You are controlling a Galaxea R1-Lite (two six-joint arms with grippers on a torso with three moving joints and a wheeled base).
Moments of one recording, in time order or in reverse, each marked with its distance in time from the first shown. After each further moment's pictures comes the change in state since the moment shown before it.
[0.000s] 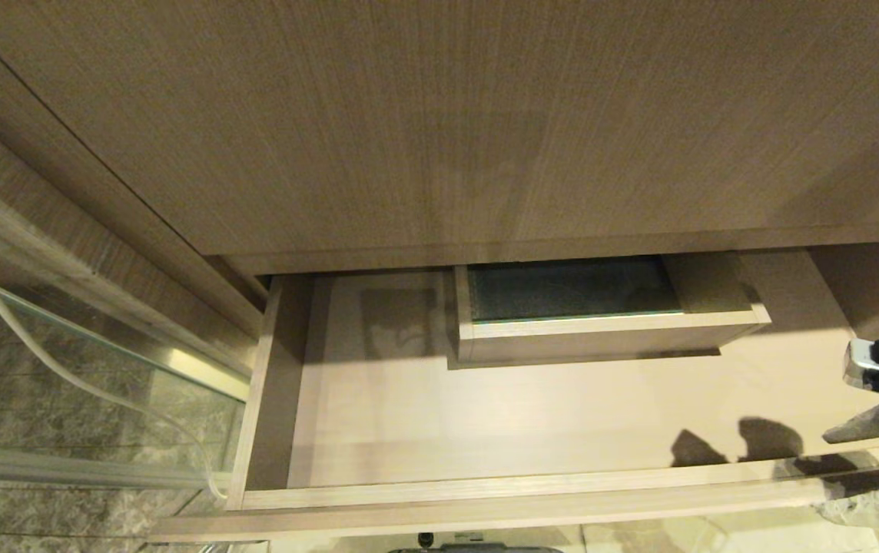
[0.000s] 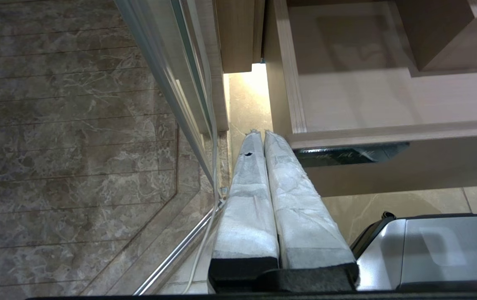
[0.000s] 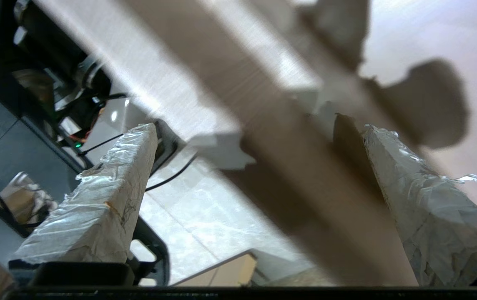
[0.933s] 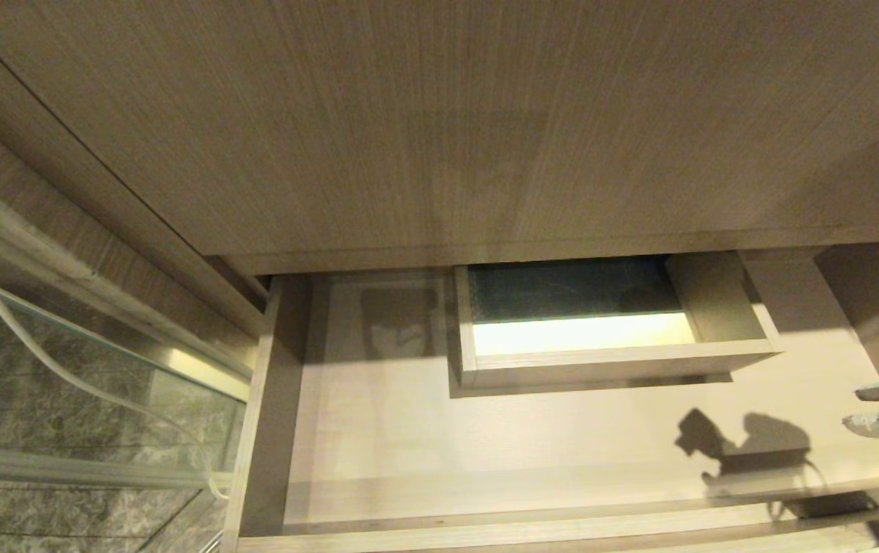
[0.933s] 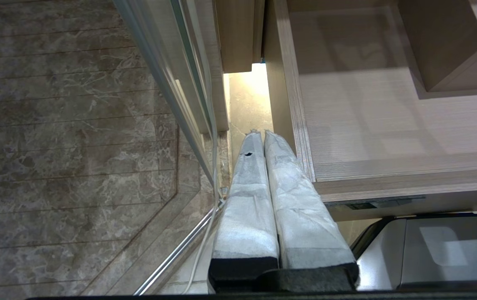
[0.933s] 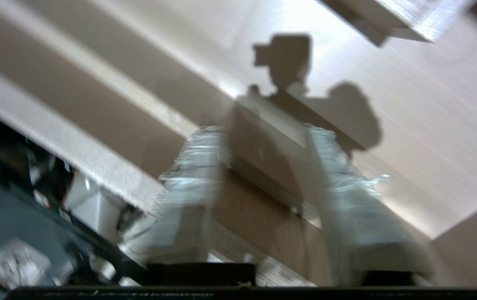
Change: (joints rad) left arm 0.000 0.000 0.000 0.000 0.000 0.000; right arm -0.051 -0.136 -0.092 -0.038 0.039 0.185
